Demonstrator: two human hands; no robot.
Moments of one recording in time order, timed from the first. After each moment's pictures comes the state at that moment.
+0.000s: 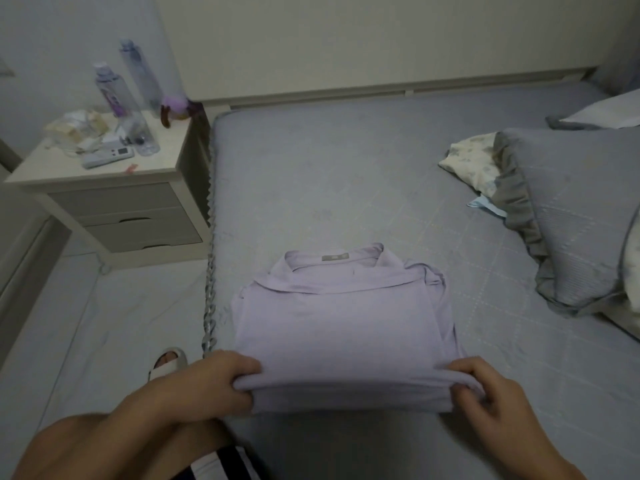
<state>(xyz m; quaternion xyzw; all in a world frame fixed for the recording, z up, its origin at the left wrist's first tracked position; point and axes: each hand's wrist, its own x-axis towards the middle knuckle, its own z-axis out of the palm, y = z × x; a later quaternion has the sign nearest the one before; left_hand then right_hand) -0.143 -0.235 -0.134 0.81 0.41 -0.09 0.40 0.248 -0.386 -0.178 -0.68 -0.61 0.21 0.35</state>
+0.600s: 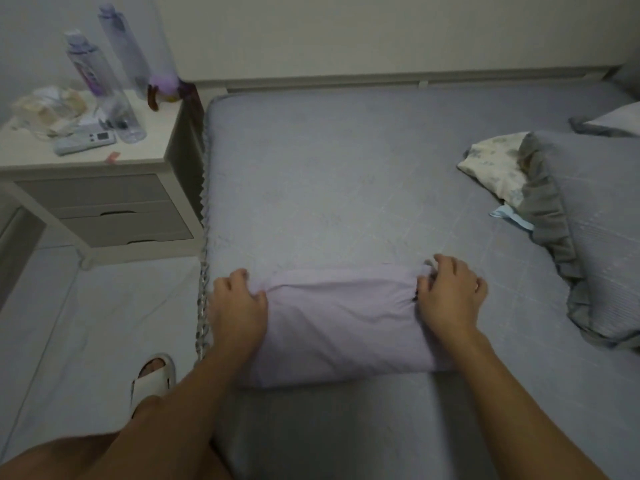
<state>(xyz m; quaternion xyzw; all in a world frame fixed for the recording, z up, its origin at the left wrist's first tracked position) -0.081 -0.122 -0.206 0.61 0.74 0.19 0.18 0.221 -0.173 -0.185 -0.87 -0.47 0.04 0.15</state>
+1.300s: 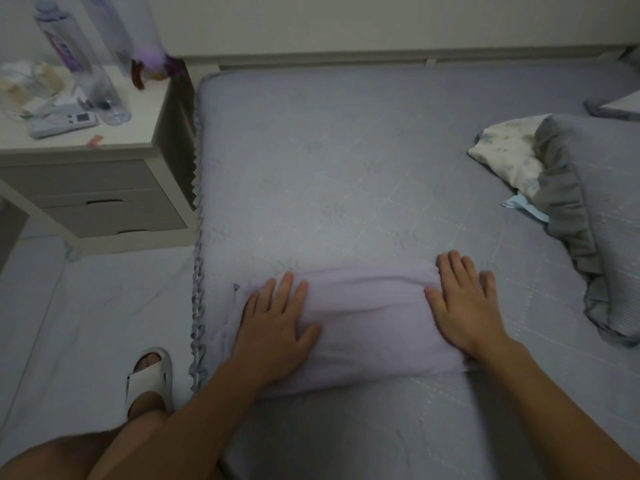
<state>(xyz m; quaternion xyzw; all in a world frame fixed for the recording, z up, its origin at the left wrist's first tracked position) -0.067 -0.139 -0.242 0.83 0.54 -0.01 0.12 0.257 -0.184 -0.220 -0.81 -0.59 0.07 0.00</state>
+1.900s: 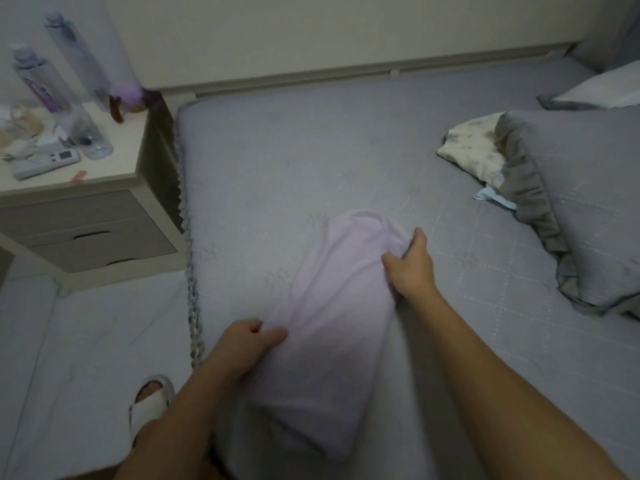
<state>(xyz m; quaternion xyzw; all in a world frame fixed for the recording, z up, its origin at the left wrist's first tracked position) -0.101 -0.125 -0.219 0.57 0.64 0.10 0.50 0.201 -0.123 -0.200 -0.82 -0.30 0.29 0.38</state>
